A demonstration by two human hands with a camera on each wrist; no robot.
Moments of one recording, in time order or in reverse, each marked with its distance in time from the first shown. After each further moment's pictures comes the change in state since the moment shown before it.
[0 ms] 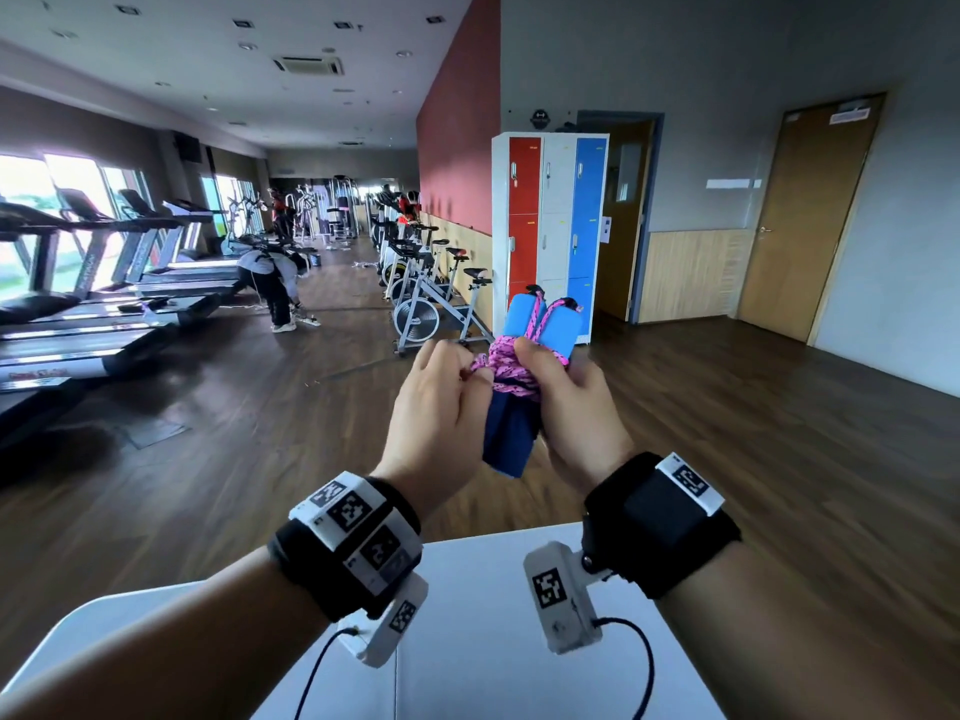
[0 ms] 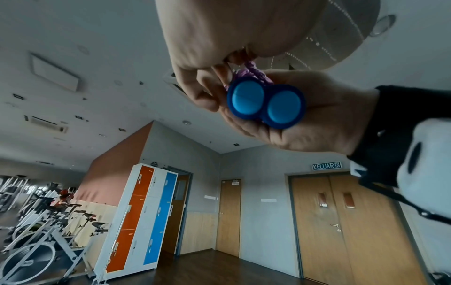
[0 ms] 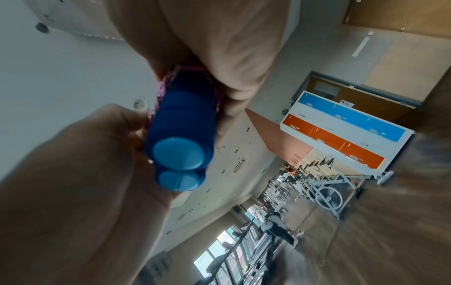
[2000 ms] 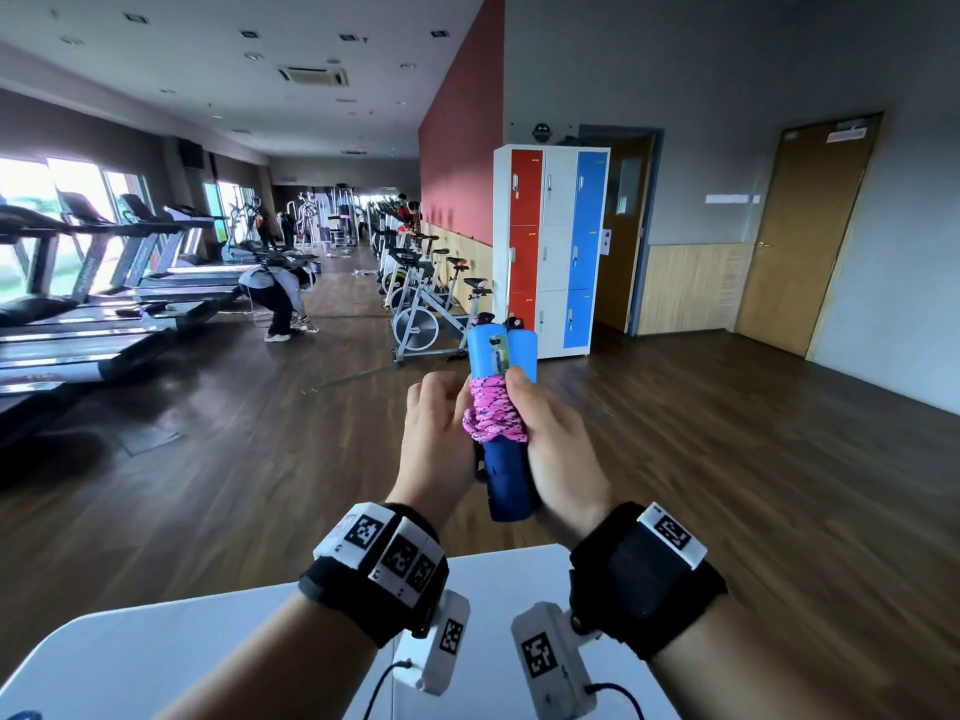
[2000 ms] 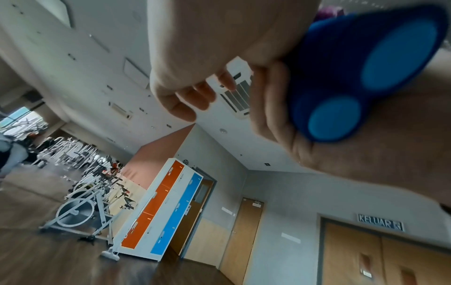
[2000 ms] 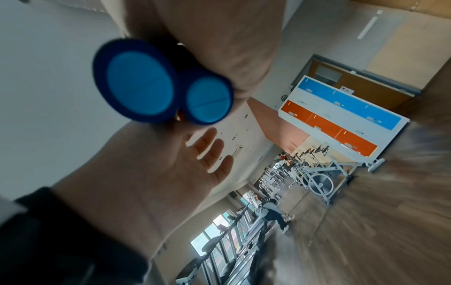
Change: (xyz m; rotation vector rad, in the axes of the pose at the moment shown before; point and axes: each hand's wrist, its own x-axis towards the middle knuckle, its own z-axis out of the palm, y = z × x) left_hand 0.008 -0.035 0.022 -0.278 0.043 -0.432; right_hand -0.006 0.023 0.011 -0.124 -0.095 -0.032
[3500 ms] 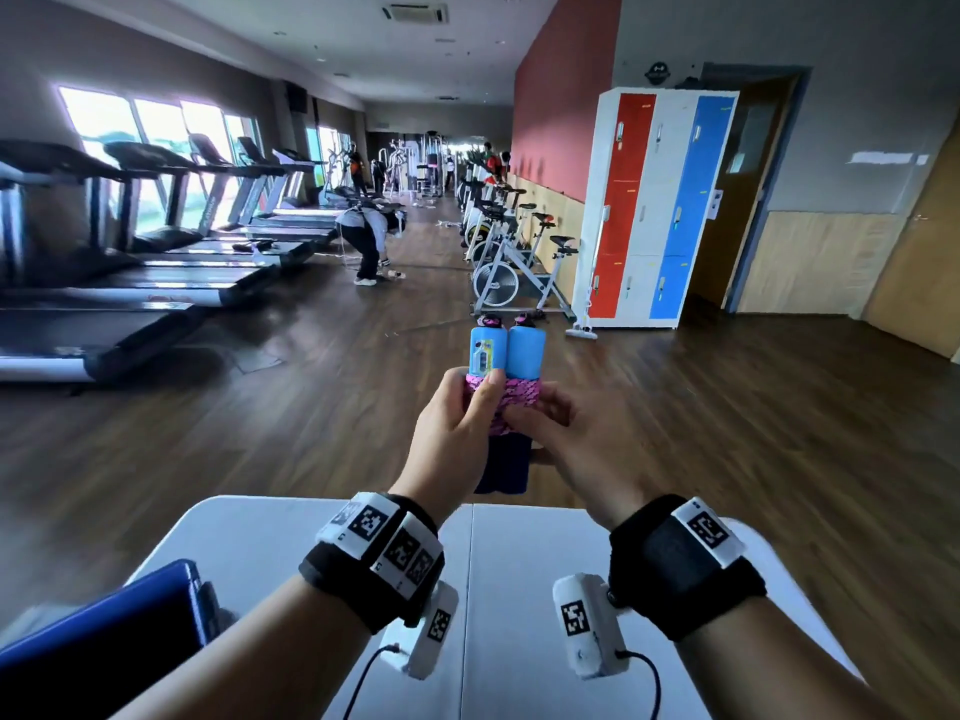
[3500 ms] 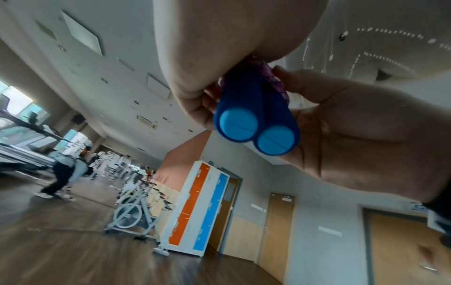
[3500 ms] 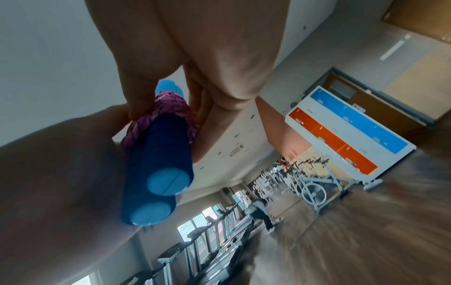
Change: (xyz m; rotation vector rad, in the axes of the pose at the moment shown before) left_hand -0.036 -0.038 -0.085 0.003 0.044 -0.174; right_hand -0.009 0.057 0.044 -0.137 -0.301 0.102
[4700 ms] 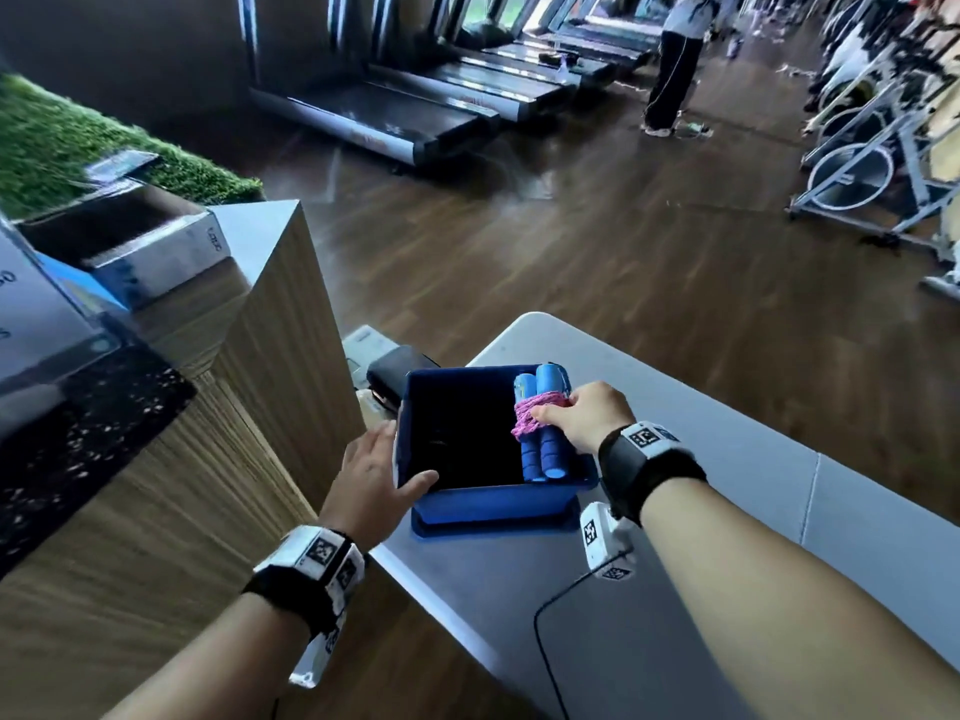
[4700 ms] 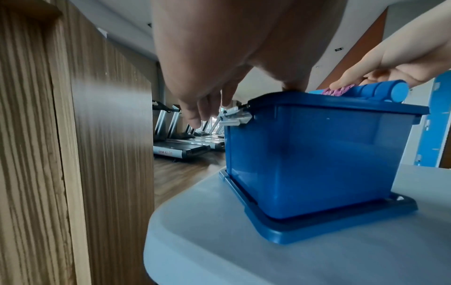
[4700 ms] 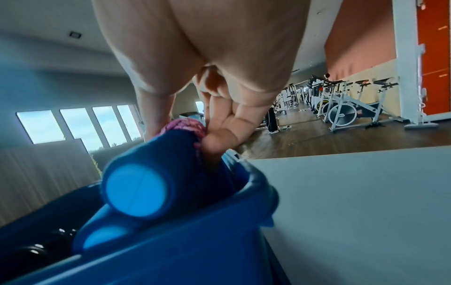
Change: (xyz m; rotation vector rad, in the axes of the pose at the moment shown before) left_hand -0.260 -0.235 -0.447 0.936 0.251 -0.603; right_hand -0.021 0.195 0.416 -0.919 -0.602 0.303
